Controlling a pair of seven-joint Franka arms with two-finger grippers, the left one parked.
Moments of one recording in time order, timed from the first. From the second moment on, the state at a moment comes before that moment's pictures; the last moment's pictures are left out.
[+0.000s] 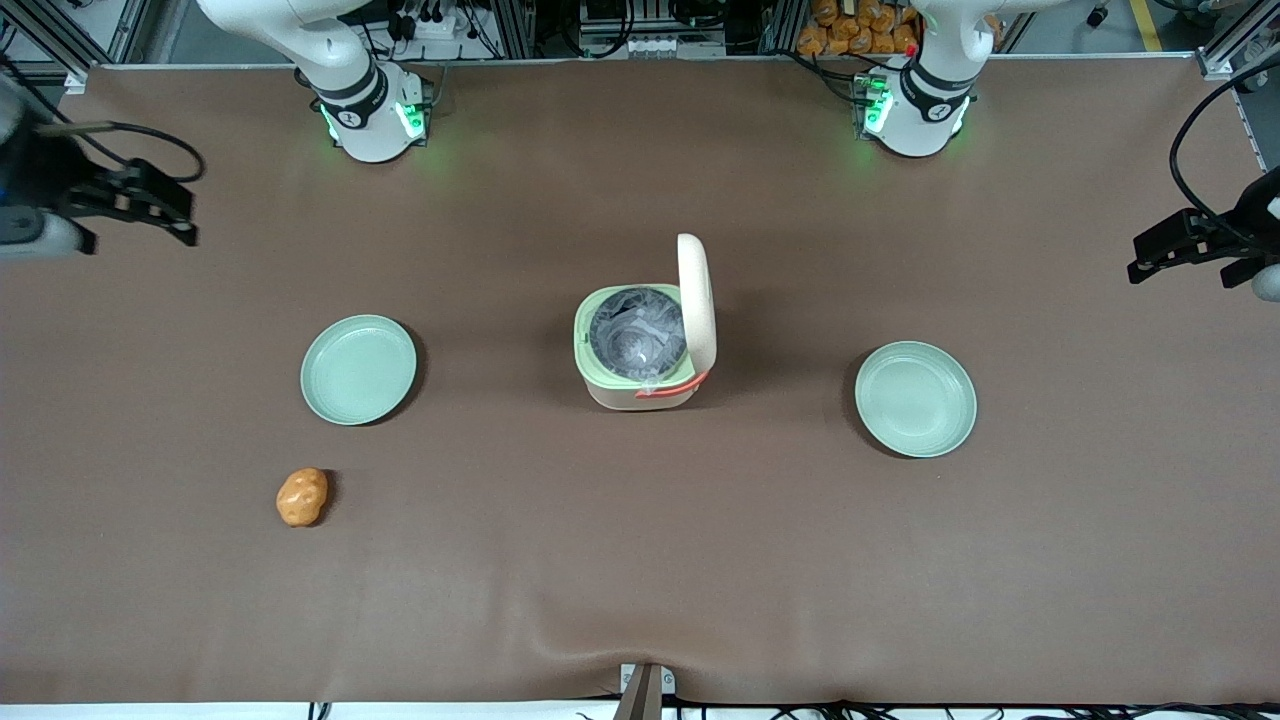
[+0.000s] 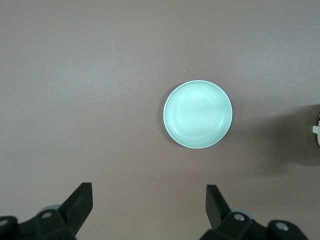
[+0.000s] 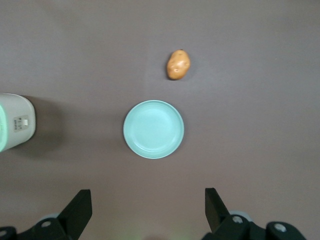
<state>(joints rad) 0.27 0.07 -0.21 -1.31 -0.02 1.35 -0.05</state>
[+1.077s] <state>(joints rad) 0.16 -0.12 -0.21 -1.63 -0.02 1.54 -0.13</state>
